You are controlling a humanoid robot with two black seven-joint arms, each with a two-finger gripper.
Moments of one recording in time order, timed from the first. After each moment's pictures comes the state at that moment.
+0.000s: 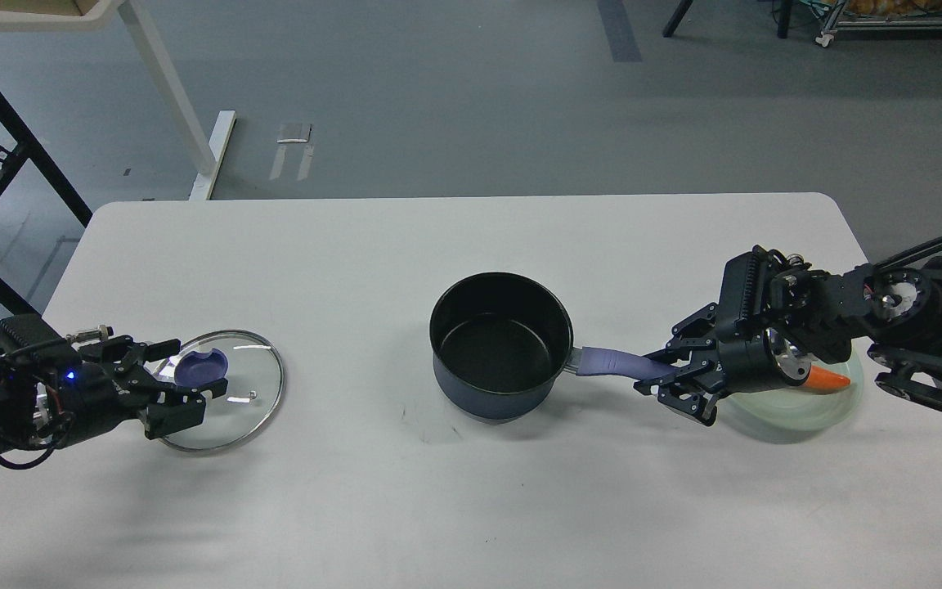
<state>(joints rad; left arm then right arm) -0.66 0.91 -0.03 -1.07 1.73 0.32 -0.49 1.15 -0.74 -0.17 1.33 -2.10 0.15 0.49</state>
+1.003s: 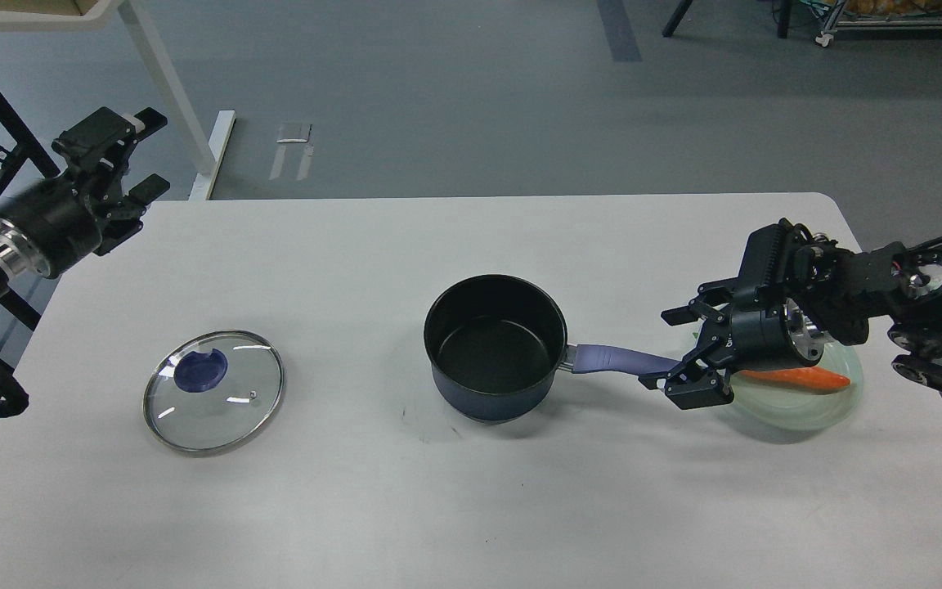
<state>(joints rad) -0.89 0.99 -0.16 -1.23 0.34 -0.08 -0.49 1.20 -0.80 -0.16 1.35 -1.95 0.15 0.49</state>
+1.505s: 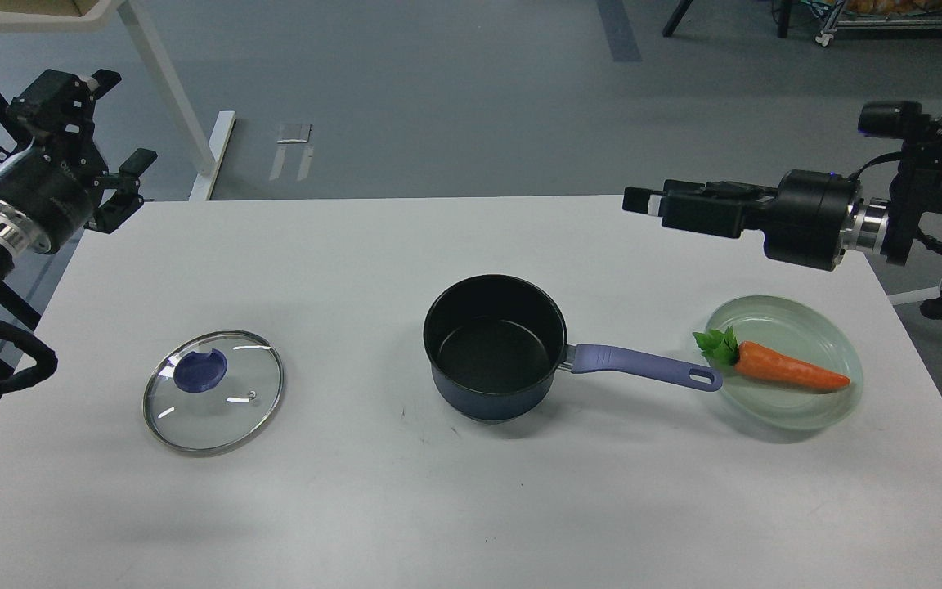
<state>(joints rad) -0.88 0.91 -0.22 -1.15 0.02 -0.10 -0.49 1.22 -0.91 -0.02 1.40 -0.95 0.09 0.49</state>
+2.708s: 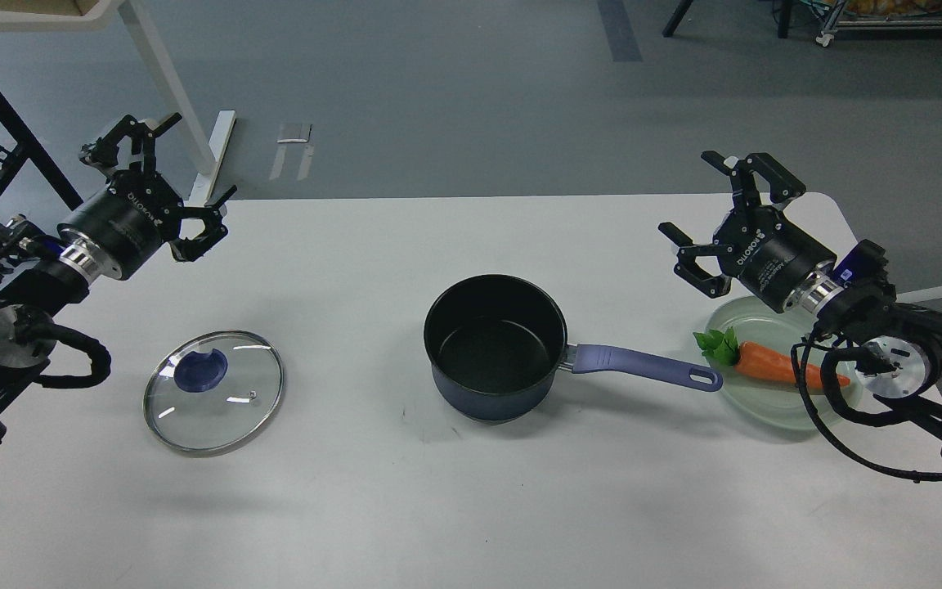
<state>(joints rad) -0.67 0.63 -0.62 -0.89 -0.05 -0.49 -0.25 0.83 -0.61 0.13 1.00 0.14 0.44 0.49</state>
